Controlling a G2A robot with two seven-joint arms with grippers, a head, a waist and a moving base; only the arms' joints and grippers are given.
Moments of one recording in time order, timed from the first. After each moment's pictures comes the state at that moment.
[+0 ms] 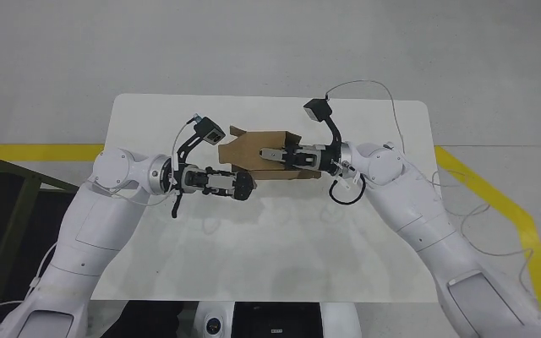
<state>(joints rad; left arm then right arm) 0.93 -0.99 -1.17 -1.50 -0.73 -0.26 -1.43 -0.66 -1.23 0.82 -1.16 0.40 -0.75 0.94</state>
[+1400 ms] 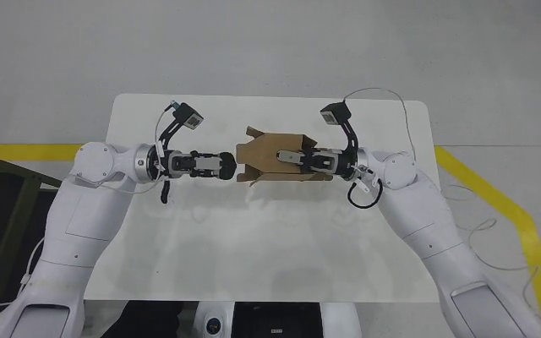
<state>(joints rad) 0.89 -0.98 -1.25 -1.39 -0.62 -0.34 -1.40 -0.76 -1.21 0.96 -1.20 0.52 -0.70 1.10</state>
